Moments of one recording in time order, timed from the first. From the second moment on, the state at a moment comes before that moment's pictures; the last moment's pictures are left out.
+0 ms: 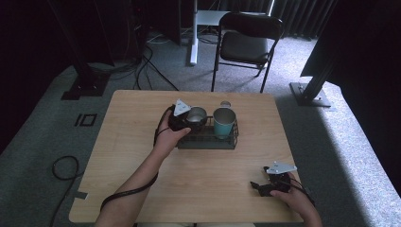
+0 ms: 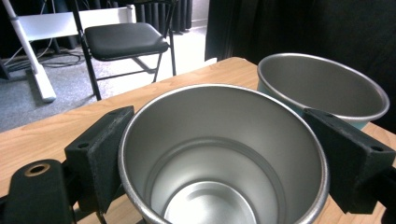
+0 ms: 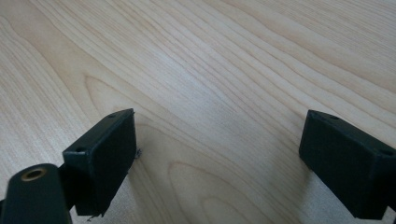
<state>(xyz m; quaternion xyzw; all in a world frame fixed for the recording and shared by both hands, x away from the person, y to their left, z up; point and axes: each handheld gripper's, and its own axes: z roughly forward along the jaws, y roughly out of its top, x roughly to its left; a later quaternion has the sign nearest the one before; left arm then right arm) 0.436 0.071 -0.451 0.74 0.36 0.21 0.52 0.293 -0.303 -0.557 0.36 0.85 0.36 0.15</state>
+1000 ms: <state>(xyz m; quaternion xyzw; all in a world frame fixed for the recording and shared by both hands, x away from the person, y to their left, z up) 0.434 0.060 -0.479 0.77 0.35 0.24 0.48 0.293 -0.303 -0.557 0.36 0.85 0.36 0.15</state>
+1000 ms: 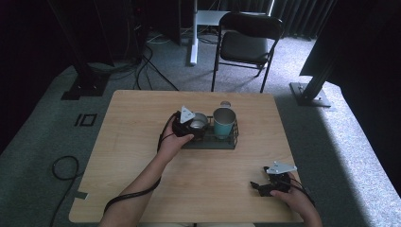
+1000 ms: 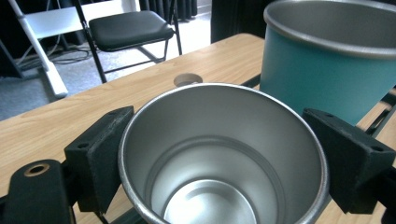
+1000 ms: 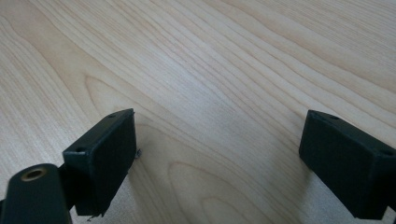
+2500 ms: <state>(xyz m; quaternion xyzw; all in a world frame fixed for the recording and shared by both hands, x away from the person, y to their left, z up) 0.410 0.090 -0.452 0.74 0.37 0.22 0.51 0.293 -0.303 -0.557 0.36 0.85 0.36 0.15</state>
